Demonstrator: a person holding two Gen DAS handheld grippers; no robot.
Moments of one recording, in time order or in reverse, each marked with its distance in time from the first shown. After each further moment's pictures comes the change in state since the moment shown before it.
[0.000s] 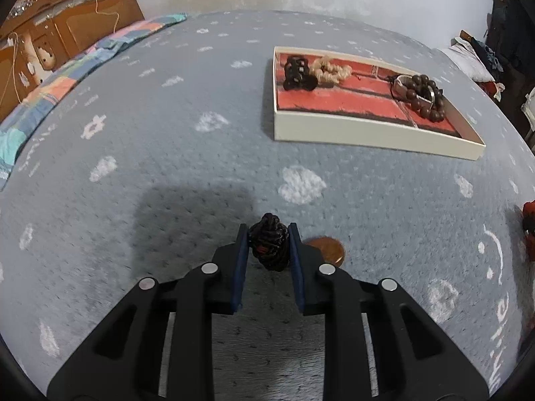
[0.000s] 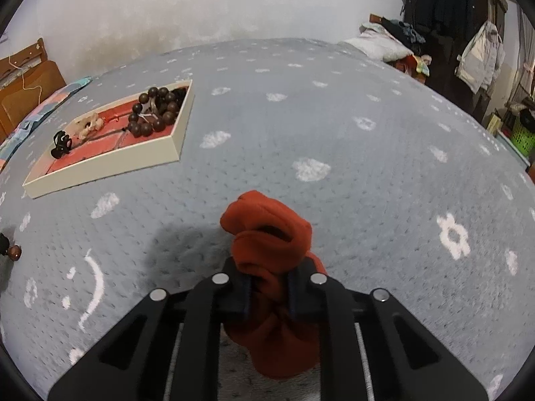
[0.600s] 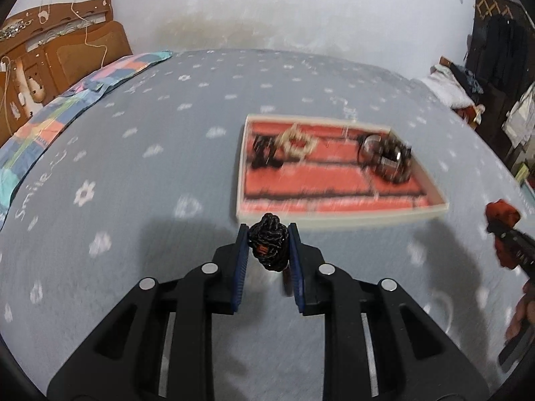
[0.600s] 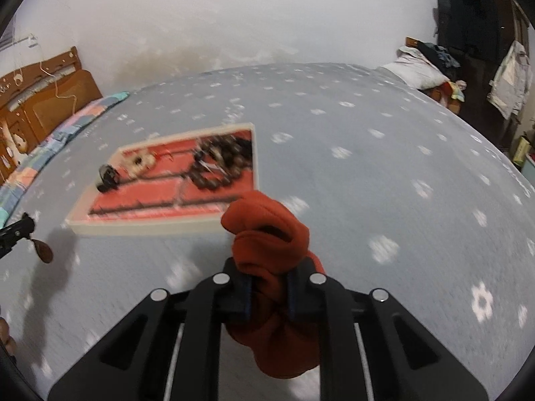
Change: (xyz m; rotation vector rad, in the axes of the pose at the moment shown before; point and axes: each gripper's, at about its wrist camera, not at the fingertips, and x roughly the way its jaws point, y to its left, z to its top) left arm -0.041 -0.025 0.076 0.009 -0.139 -0.087; right arm -0.013 0.063 0.073 -0.049 -0.070 0.161
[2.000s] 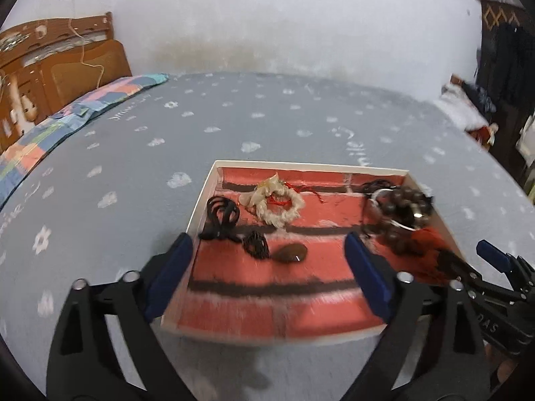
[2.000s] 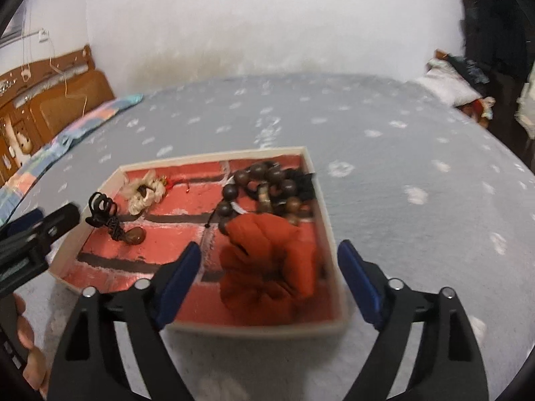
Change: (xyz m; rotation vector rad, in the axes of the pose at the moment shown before) left arm 0.086 -0.052 0.042 -0.021 -0.127 0.048; right arm 0.085 0.051 0.033 -0.036 -0.068 0.044
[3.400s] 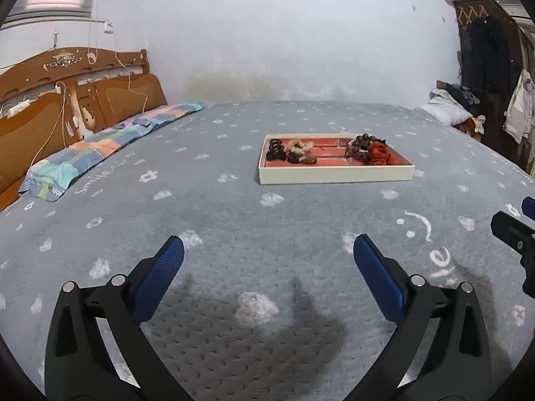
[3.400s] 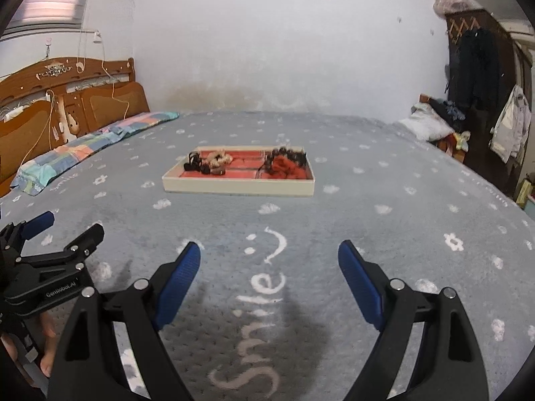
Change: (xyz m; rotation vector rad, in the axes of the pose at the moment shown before) left arm -0.256 0.041 -0.192 0.073 -0.161 0.081; right arm -0.269 0.028 -0.159 -0.103 -0.182 0.007
